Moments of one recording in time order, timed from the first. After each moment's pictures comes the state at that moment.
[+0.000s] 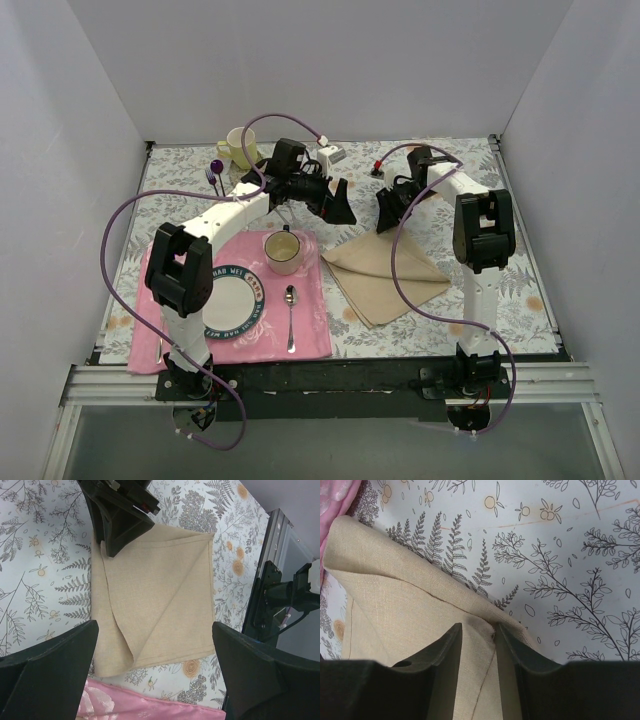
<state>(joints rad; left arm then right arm) -0.52 1.88 1.55 -0.33 0.77 -0.08 0.18 2.23 1.74 -0.90 -0.75 -0.58</state>
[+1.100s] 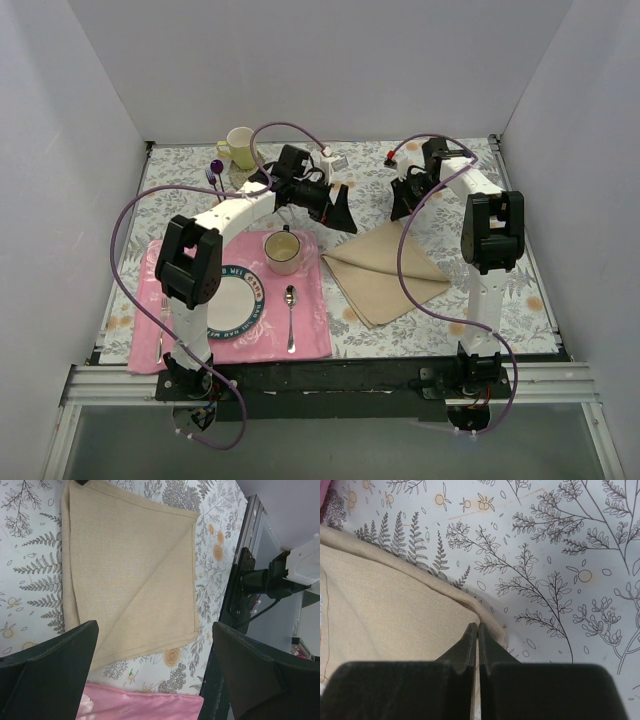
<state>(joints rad) -0.51 1.96 1.58 -0.40 0.88 -0.11 0.12 2.20 1.77 -0.89 -0.68 -0.58</state>
